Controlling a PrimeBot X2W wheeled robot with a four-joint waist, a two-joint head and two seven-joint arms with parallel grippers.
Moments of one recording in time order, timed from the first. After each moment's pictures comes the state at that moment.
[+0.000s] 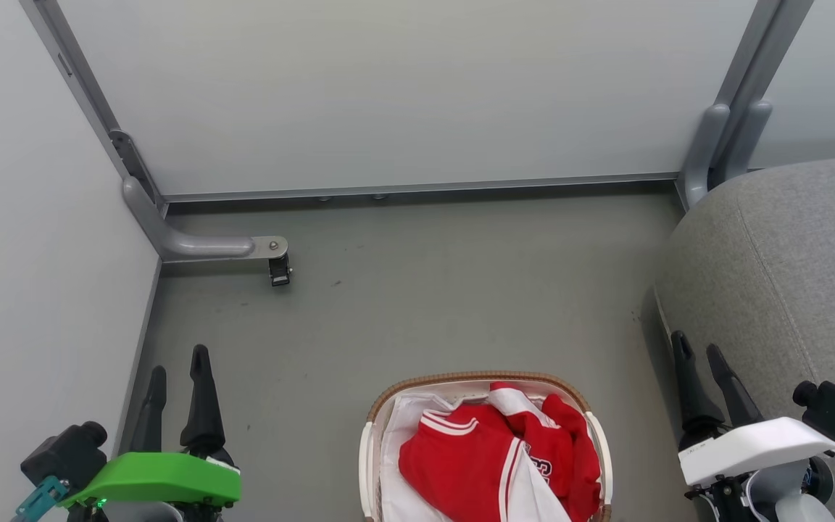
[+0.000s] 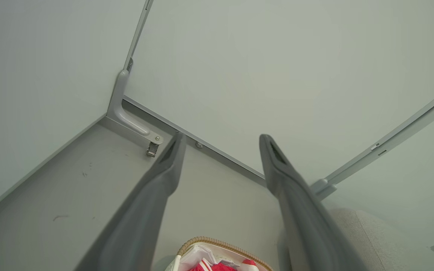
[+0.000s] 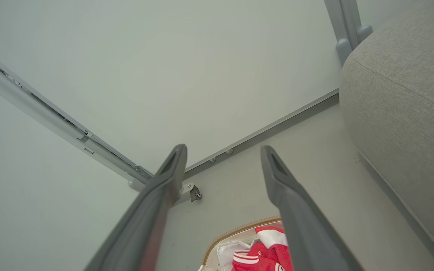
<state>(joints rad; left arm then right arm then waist) 0.01 0.04 -0.03 0.12 -0.69 -0.06 -0.12 -0.03 -0.04 -0.02 0.17 0.70 0.13 -0.12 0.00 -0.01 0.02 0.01</state>
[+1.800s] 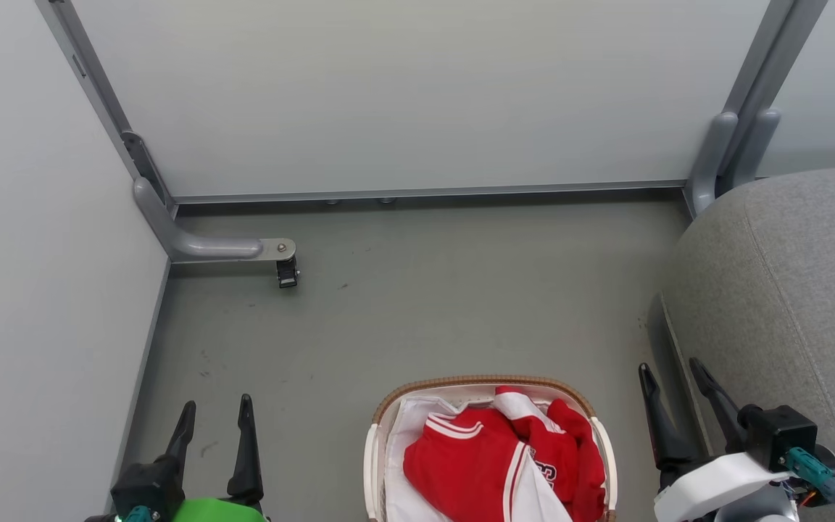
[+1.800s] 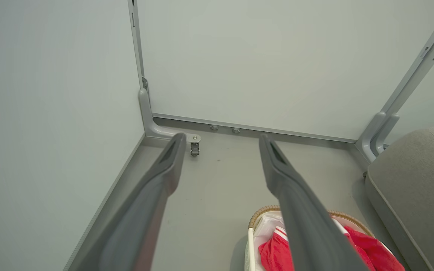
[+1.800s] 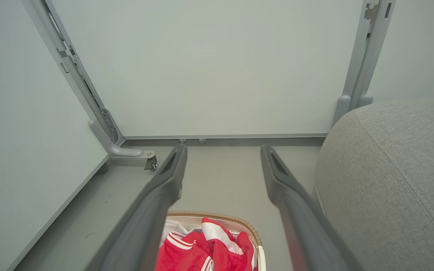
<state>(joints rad) 0.06 0.05 -0.09 0.24 -0.25 -0.06 -0.24 0.01 -0.05 0.02 0.20 0.20 0.13 -0.24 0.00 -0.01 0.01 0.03</state>
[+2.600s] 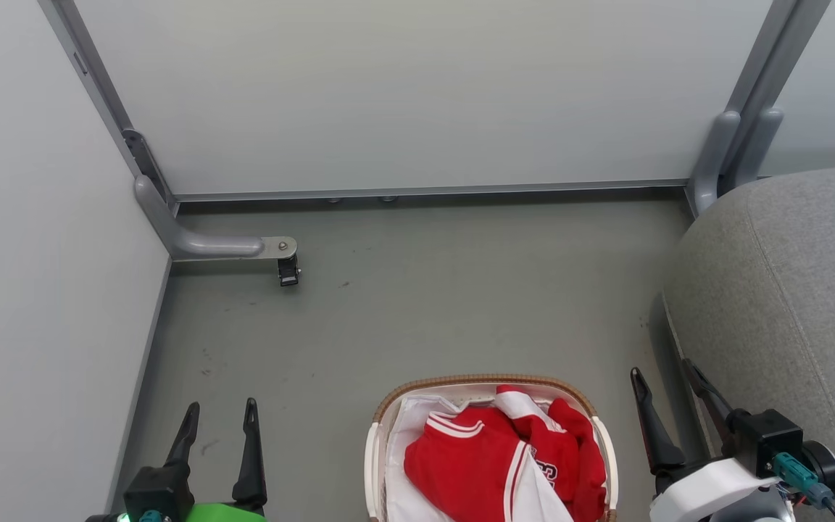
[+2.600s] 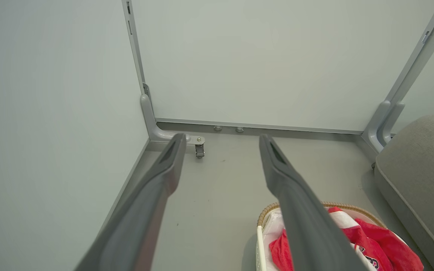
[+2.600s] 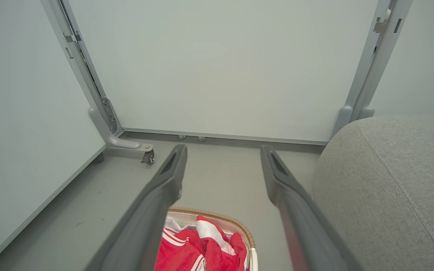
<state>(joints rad) 0.07 0.05 -0.10 0.25 -0.18 -0.05 -0.26 0.01 -0.05 0.03 0.20 0.12 0.13 -0.26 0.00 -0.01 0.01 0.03</state>
